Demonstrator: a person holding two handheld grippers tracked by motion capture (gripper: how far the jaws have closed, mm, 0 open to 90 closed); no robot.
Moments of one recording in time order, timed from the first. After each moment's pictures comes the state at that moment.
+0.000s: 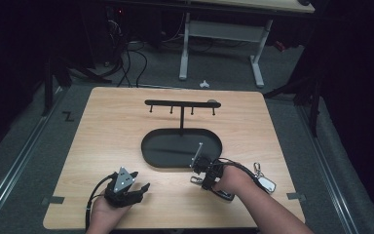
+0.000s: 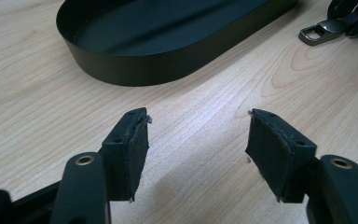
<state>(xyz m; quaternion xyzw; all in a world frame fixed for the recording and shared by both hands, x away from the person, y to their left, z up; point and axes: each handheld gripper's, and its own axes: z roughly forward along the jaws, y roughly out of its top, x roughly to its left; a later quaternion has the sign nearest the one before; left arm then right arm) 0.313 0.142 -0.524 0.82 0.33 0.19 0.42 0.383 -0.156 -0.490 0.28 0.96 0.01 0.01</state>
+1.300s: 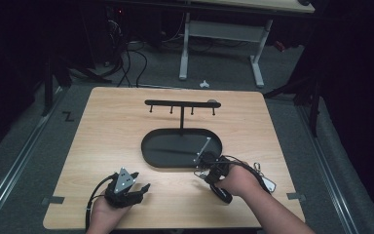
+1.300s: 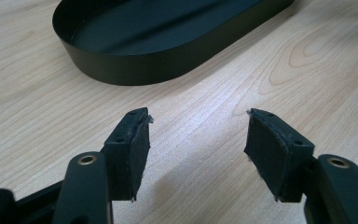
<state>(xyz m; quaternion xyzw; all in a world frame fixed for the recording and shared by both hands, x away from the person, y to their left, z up) 0.312 0.141 -0.524 0.83 0.33 0.19 0.42 0.371 -0.165 -0.451 0.32 0.94 0.05 0.02</state>
